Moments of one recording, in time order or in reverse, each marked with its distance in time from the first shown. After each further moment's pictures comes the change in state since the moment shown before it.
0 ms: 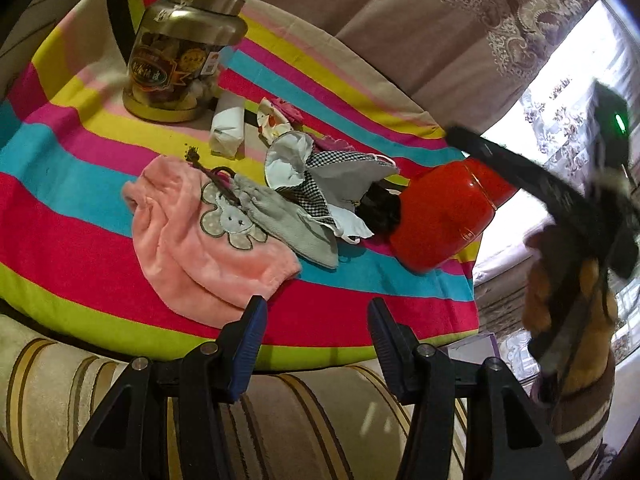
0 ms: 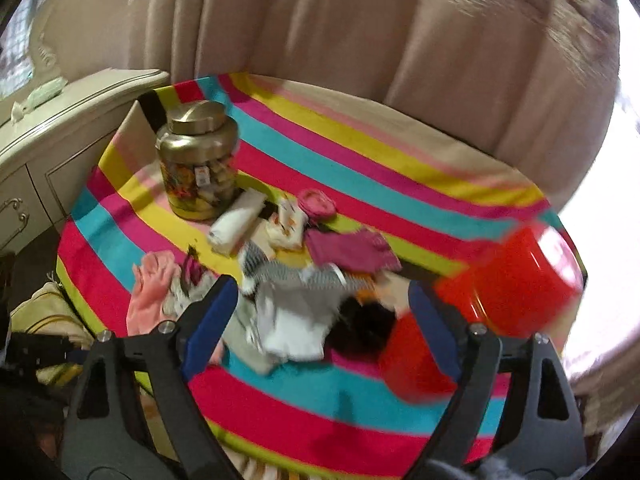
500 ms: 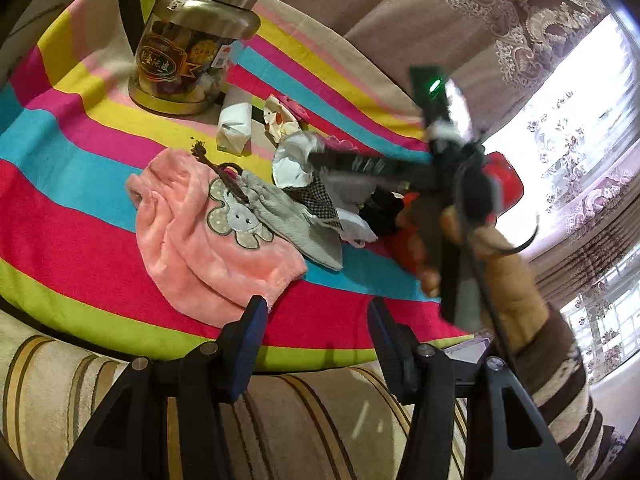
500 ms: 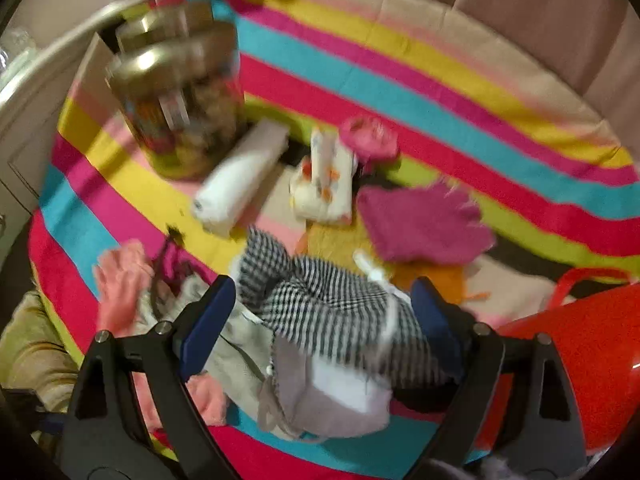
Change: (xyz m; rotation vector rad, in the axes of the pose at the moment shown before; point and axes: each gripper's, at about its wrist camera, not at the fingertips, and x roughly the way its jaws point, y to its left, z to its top) left arm 0.000 0.011 0.002 -0.035 -0.001 -0.017; right arm 0.154 0.017 -0.020 0.045 0.311 0.139
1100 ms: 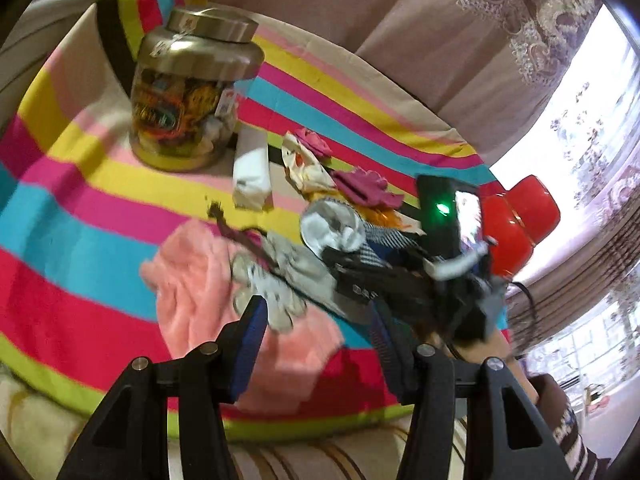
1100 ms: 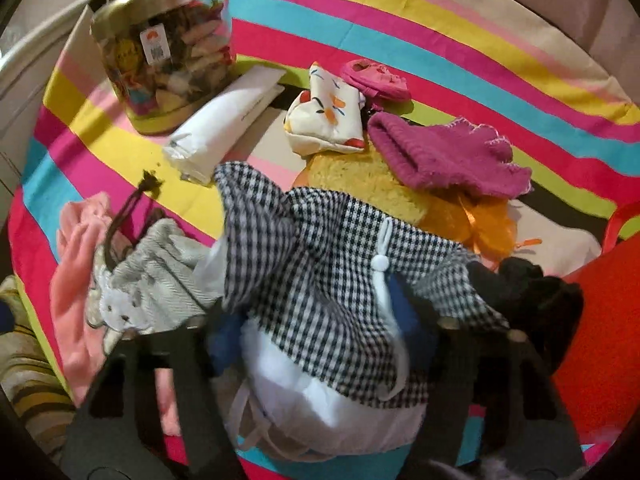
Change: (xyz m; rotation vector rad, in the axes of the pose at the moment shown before) left arm 0.025 0.001 0.054 0.090 -0.051 0.130; right arm 0.026 -0.002 -0.044 0.066 -0.047 0.026
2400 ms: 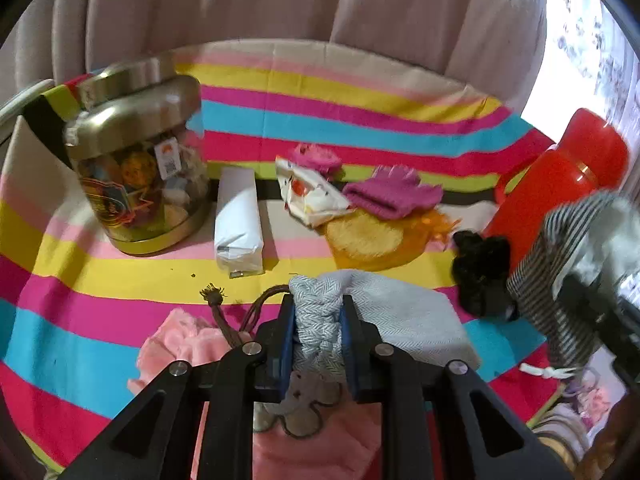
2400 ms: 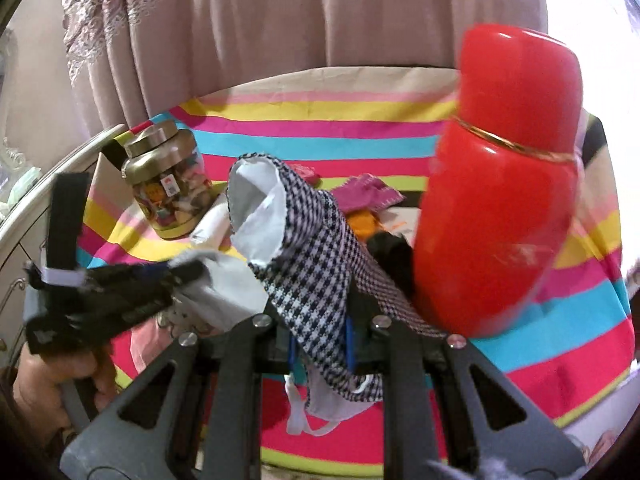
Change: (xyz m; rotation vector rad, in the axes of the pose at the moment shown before) left arm 0.052 -0.039 0.019 0.270 -0.050 0.213; right arm -0.149 -0.052 -0.080 0.306 -0.340 -0.051
